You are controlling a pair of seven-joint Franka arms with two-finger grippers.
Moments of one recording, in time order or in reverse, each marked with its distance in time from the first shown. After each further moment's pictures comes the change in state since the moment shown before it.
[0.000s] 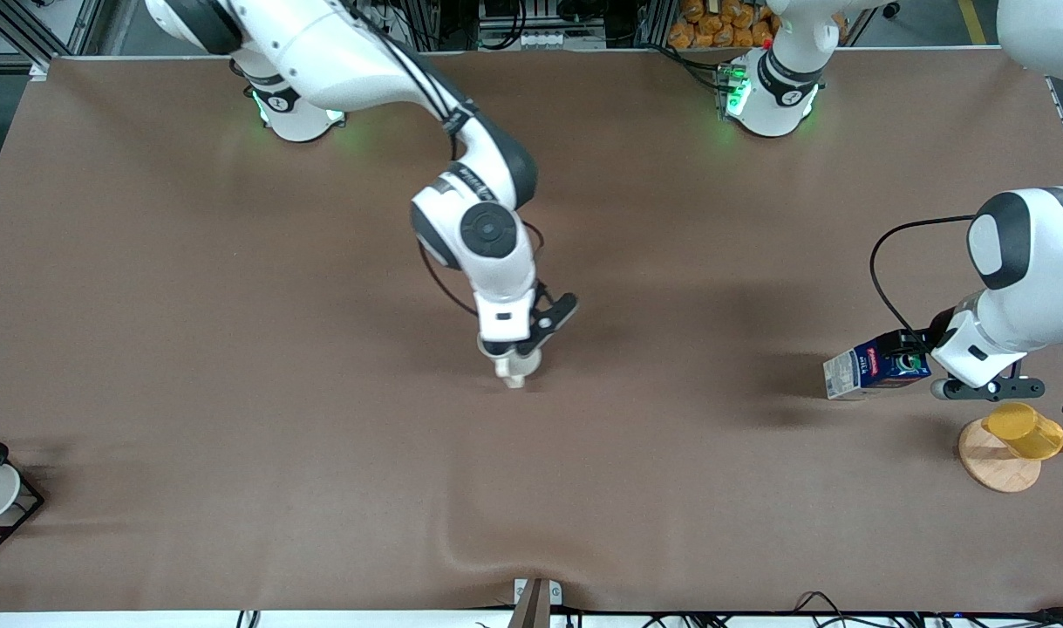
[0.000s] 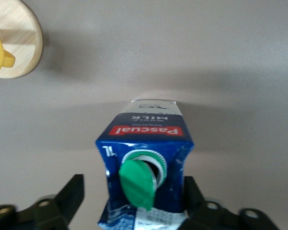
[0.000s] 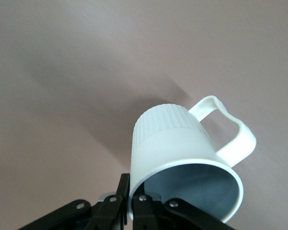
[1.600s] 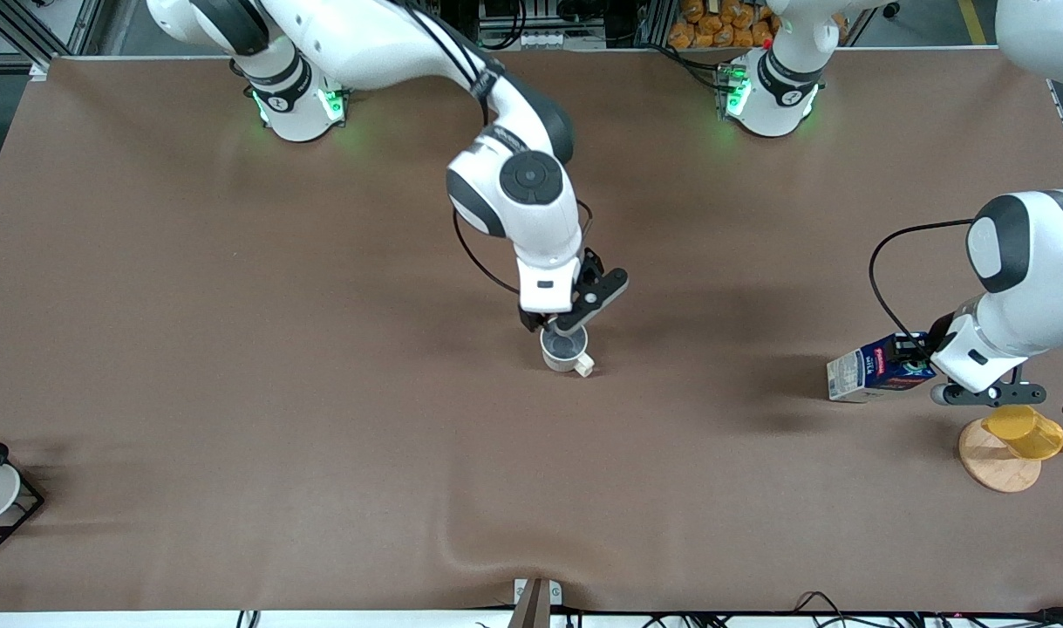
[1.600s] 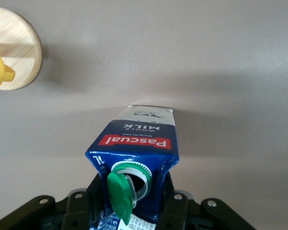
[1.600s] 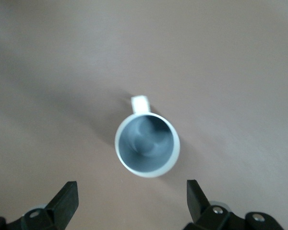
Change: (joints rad) left arm -0.005 0.012 -0.012 0.027 0.000 0.010 0.007; right arm 0.054 -0.055 -0.027 0.166 -0.003 -0.157 0.272
